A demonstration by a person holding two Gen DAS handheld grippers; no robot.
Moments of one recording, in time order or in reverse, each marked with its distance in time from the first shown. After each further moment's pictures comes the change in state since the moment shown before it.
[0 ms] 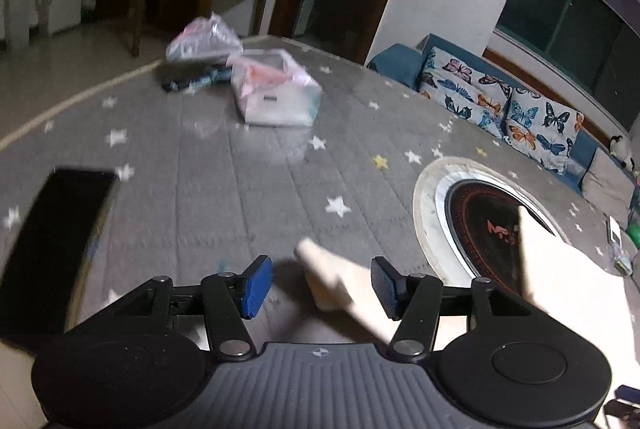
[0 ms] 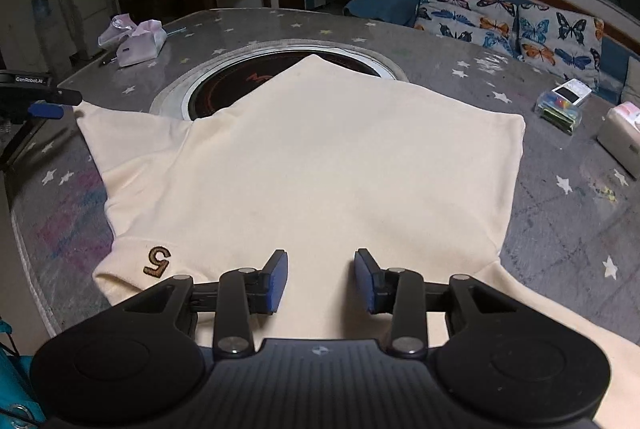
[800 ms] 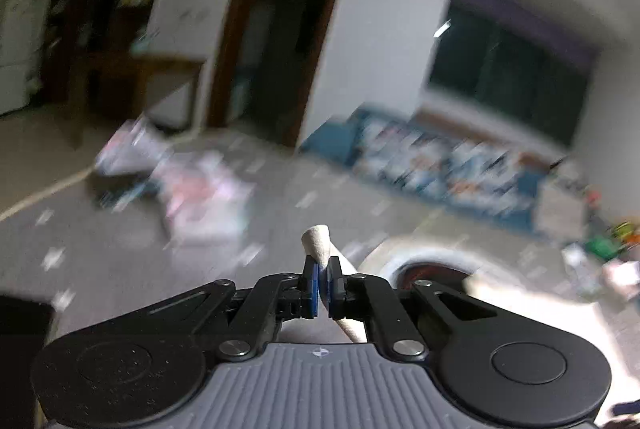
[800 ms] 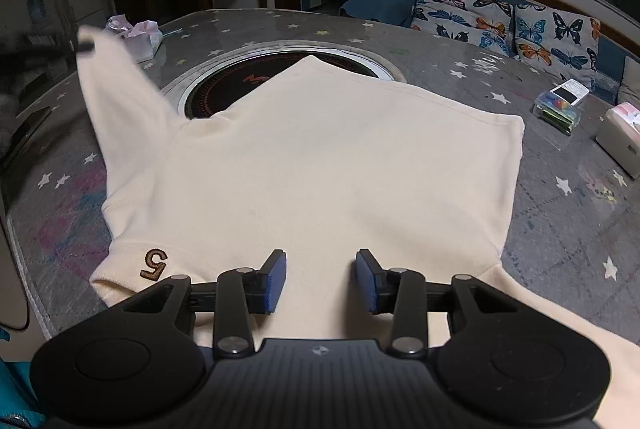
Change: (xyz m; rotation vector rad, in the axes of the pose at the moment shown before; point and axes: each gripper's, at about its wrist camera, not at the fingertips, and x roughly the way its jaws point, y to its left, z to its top) left arm 0.017 -0.012 0.021 0.134 -0.203 -0.098; right arm 0.003 0.001 0.001 0.005 0.001 -0.008
